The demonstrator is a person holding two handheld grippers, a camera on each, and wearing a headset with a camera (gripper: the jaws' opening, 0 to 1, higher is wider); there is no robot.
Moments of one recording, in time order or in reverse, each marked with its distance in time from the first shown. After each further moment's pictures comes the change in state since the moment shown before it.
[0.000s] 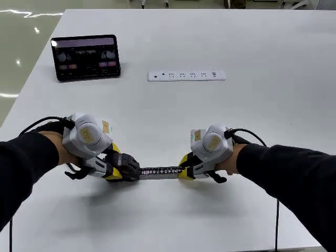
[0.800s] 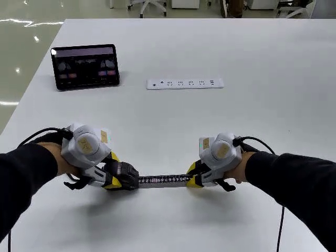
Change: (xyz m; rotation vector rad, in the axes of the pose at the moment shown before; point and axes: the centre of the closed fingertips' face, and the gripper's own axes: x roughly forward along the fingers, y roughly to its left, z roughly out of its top) left arm 0.000 0.002 -0.001 -0.008 -0.013 0.006; right arm -0.016 -0.003 -0.018 0.023 0.021 -0.012
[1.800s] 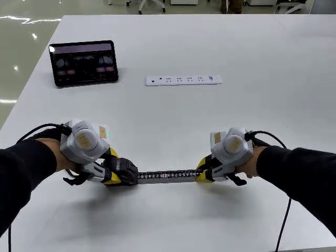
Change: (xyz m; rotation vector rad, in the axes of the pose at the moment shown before) left arm 0.000 -0.001 0.002 -0.004 -0.001 0.006; right arm -0.017 -0.003 -0.023 0.018 0.014 -0.007
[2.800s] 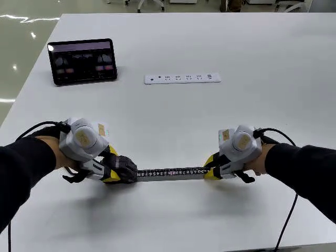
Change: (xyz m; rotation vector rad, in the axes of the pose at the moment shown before) left arm -0.001 -0.001 0.000 -0.003 -0.002 0.002; right arm -0.014 -0.002 -0.019 0.020 0.016 -0.017
